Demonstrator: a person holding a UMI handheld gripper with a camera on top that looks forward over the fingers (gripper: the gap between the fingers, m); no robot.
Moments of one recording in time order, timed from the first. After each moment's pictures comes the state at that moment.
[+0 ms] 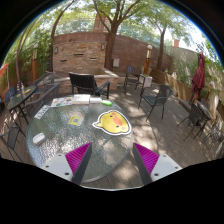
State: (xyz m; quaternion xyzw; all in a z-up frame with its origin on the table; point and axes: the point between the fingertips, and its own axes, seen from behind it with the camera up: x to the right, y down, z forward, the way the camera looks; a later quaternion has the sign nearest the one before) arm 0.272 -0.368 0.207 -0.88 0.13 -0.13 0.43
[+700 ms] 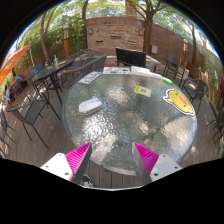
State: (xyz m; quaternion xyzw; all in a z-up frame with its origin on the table) arm -0.006 -0.328 0.040 -0.93 0.00 -0.01 0.36
